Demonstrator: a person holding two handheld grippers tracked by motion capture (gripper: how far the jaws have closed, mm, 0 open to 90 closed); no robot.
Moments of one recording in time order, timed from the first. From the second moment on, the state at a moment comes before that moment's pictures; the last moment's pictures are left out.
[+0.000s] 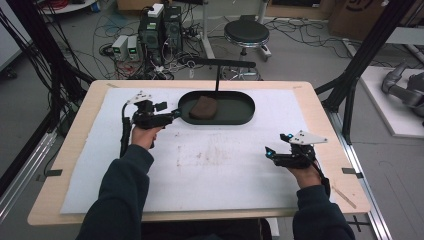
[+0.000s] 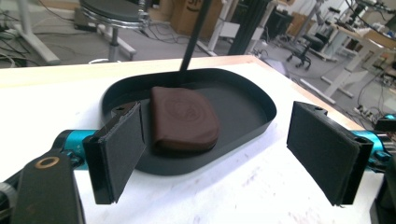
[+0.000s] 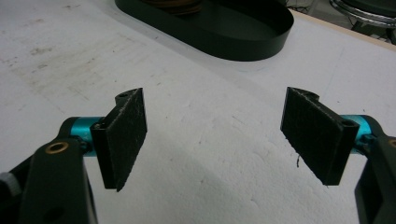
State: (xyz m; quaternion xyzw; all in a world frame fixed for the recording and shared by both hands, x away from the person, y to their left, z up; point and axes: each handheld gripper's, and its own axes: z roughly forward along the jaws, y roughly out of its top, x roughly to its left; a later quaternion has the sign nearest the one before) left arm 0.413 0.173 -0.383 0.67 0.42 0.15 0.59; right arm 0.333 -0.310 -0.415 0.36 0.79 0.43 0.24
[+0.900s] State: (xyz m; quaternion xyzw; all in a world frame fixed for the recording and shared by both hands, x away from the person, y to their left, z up) left arm 0.317 0.227 -0.405 0.69 0.38 0.25 0.56; right arm 0.331 -0.307 -0.413 0.37 0.78 0.43 0.25
